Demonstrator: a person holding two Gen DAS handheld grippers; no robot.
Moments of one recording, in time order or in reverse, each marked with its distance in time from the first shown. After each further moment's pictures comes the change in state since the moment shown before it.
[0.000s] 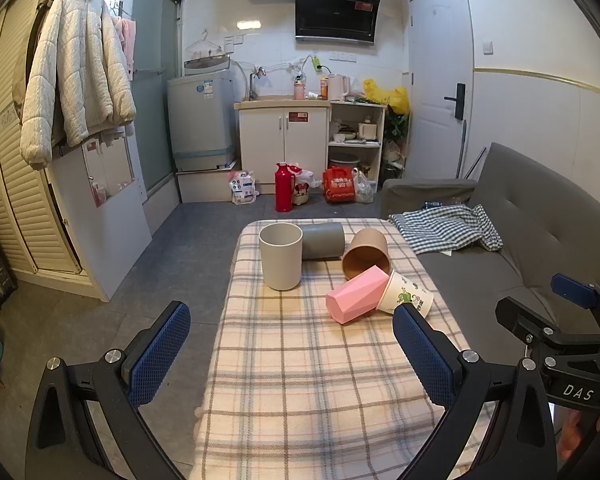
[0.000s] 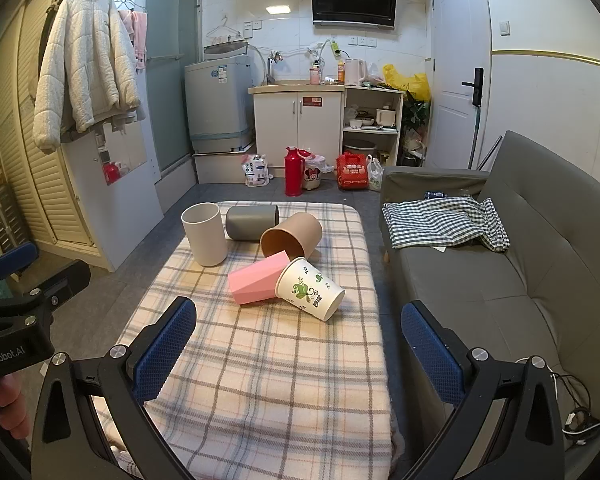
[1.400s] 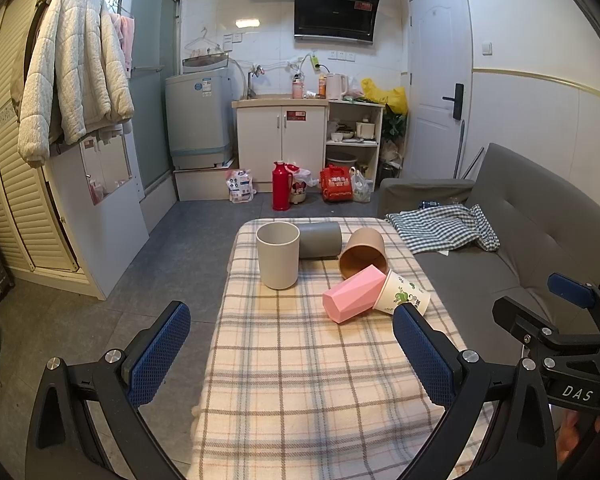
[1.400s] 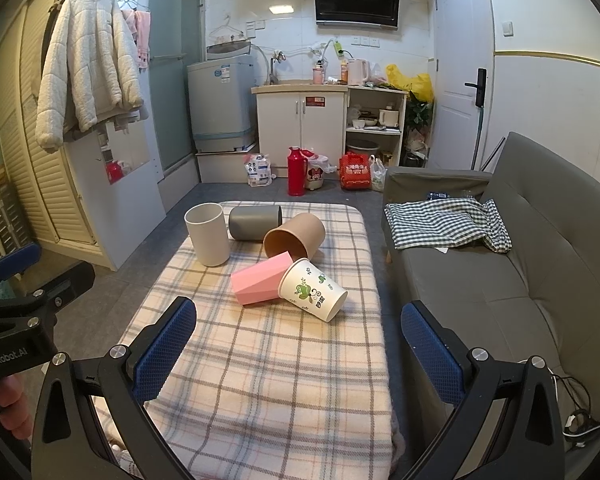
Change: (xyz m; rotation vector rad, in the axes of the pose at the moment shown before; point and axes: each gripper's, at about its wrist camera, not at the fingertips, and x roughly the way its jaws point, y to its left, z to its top) left arm -0.002 0.001 -0.002 -0.015 0.006 -0.011; right arm -0.002 0.001 0.002 -0.006 -0.001 0.007
